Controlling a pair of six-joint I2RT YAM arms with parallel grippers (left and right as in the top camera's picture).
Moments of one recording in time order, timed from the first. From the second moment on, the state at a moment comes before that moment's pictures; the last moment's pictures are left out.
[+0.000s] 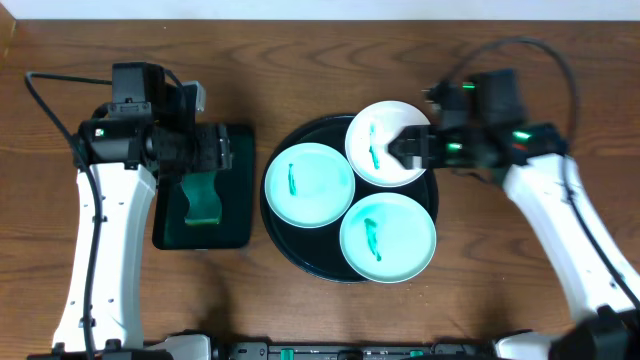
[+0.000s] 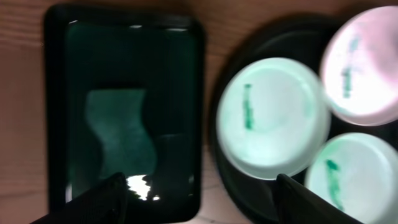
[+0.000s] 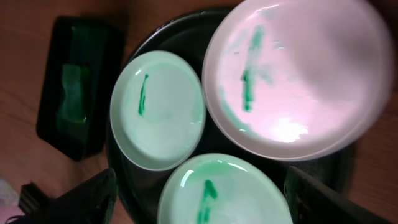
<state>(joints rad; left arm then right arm) 0.05 1.44 1.41 -1.15 0.20 -0.07 0.29 1.56 1.31 -0.80 -0.42 0.24</state>
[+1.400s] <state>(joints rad) 0.05 1.51 1.39 -1.17 -0.09 -0.17 0.59 2.07 1.46 -0.75 -0.07 0.53</state>
